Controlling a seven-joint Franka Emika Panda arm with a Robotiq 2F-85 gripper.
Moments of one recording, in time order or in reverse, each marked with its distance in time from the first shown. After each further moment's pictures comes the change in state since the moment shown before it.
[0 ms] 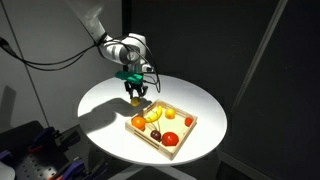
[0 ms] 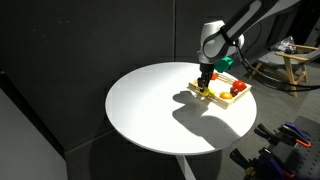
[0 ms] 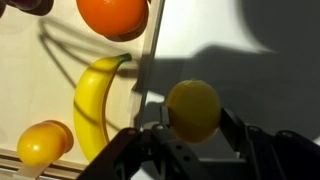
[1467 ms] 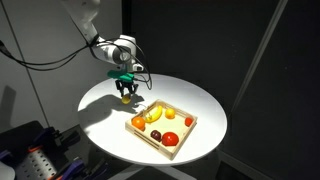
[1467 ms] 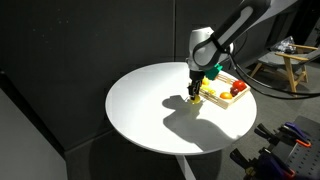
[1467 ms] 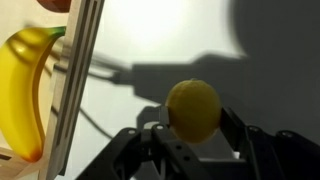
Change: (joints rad) arm 0.071 0.049 0.053 0.028 0.000 0.001 -0.001
